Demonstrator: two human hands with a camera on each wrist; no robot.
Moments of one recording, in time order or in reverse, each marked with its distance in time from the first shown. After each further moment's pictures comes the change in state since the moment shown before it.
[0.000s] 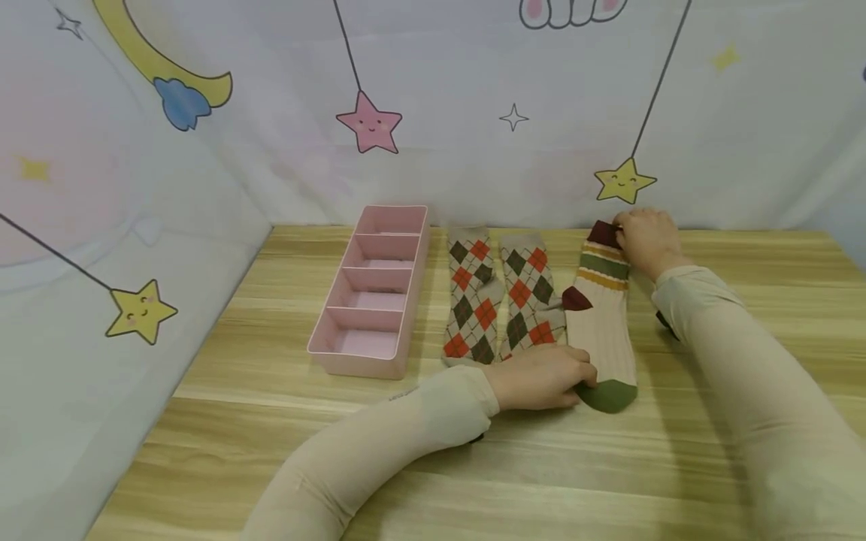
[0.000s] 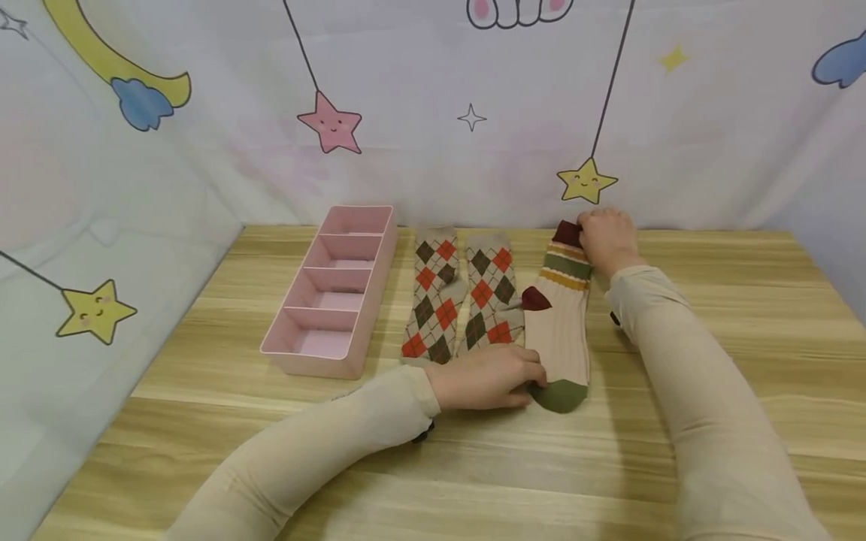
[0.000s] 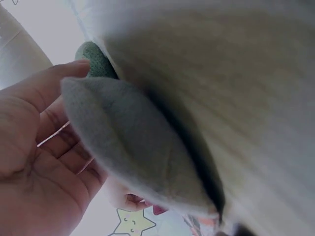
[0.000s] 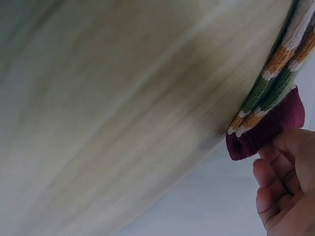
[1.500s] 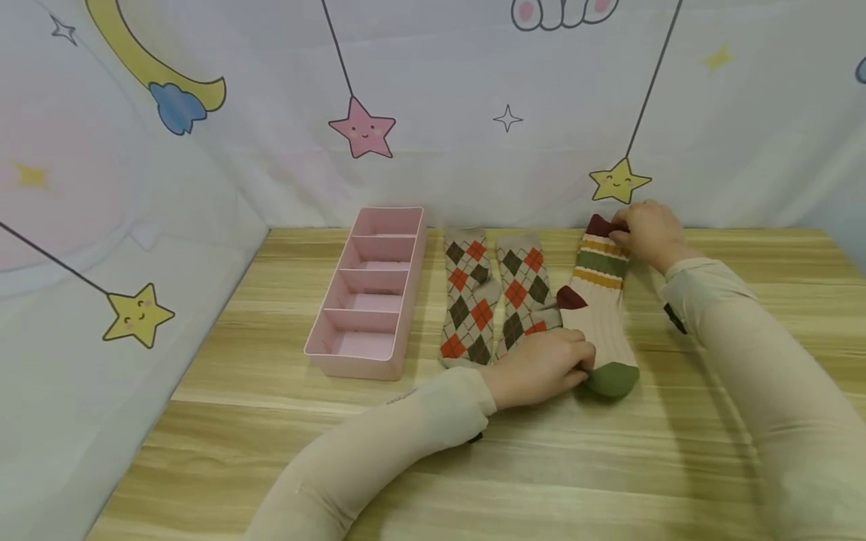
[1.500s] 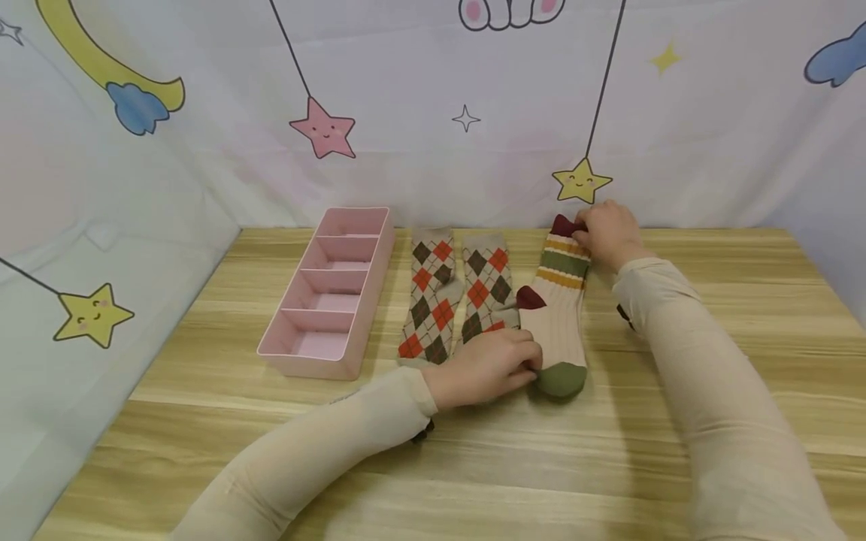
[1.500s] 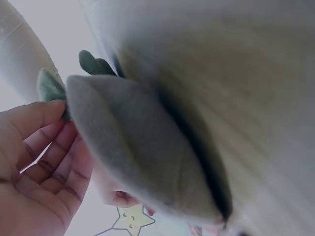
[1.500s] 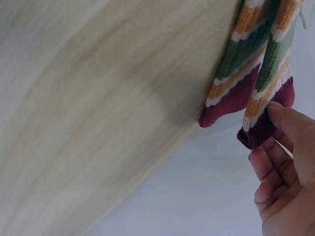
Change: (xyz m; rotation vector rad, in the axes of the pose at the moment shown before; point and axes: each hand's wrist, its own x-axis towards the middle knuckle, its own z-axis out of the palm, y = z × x) left_hand -0.001 0.004 -0.006 -0.035 0.219 -0.122; right_hand -0.001 0.006 -0.020 0.091 -0.060 -0.025
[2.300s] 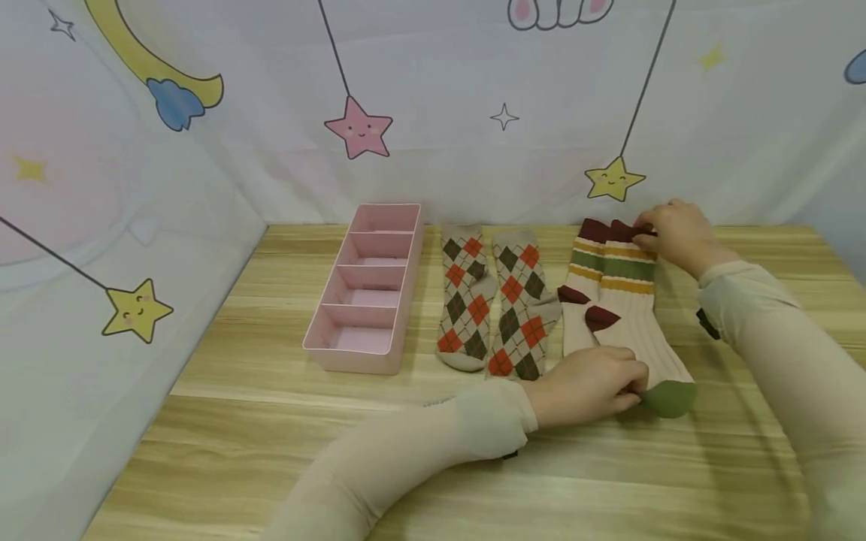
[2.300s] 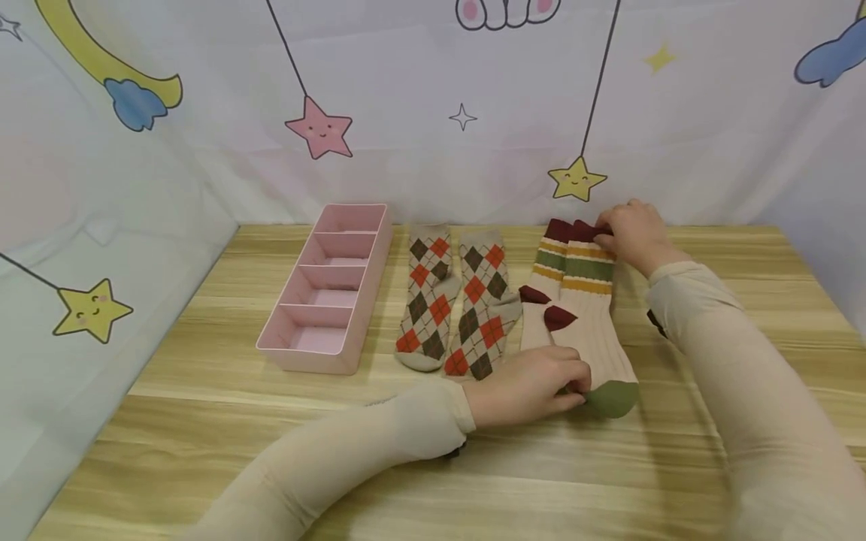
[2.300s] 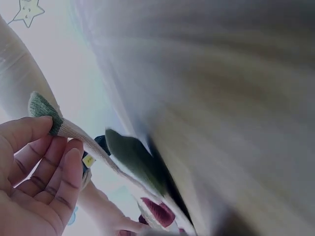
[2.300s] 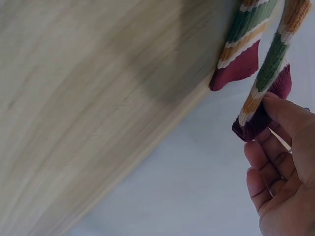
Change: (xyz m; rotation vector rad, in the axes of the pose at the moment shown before) left_hand 0.025 0.049 0.000 -0.043 -0.044 0.068; right_hand -0.032 0.019 -0.025 -0.004 -0.097 -0.004
